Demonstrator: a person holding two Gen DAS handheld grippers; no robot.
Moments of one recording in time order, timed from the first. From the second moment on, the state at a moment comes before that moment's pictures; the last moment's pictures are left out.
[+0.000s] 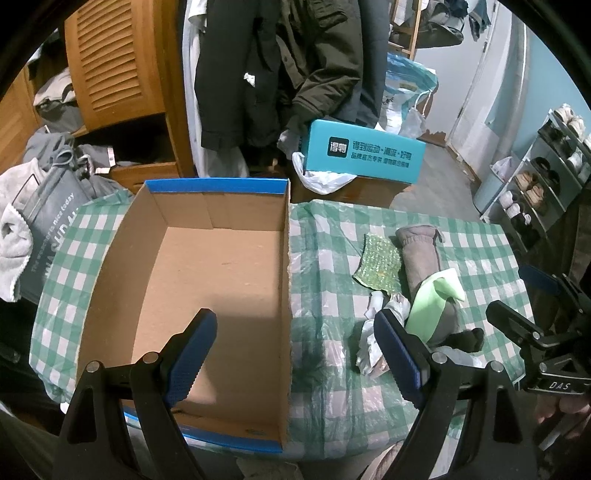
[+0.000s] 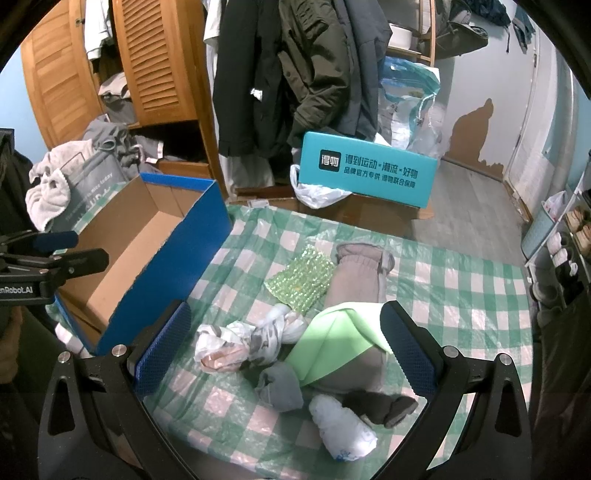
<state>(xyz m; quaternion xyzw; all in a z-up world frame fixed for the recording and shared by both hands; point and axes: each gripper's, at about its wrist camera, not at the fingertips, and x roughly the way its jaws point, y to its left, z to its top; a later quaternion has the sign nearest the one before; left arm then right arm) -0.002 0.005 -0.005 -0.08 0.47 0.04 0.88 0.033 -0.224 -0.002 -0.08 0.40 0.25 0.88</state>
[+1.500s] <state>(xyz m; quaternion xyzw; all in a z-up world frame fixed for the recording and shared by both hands) -0.006 -0.006 -0.010 -0.07 0.47 0.04 0.88 0.033 -0.224 -0.002 -0.08 0.41 0.25 0.87</state>
